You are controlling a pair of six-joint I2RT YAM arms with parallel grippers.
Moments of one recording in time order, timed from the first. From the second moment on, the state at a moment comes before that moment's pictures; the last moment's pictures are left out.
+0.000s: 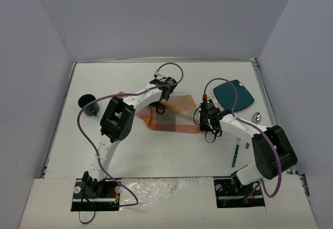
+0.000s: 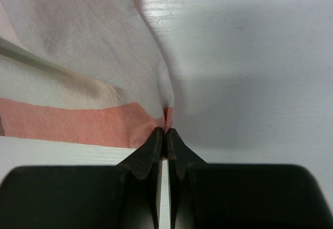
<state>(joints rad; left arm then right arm) -0.65 2.28 1.90 -0.93 -0.68 -0.45 0.45 1.47 0.73 -0.34 0.15 0.47</state>
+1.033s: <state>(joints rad) -0.49 1.46 1.83 -0.88 -0.64 -0.35 0.45 1.24 1.19 -0.58 0.21 0.41</state>
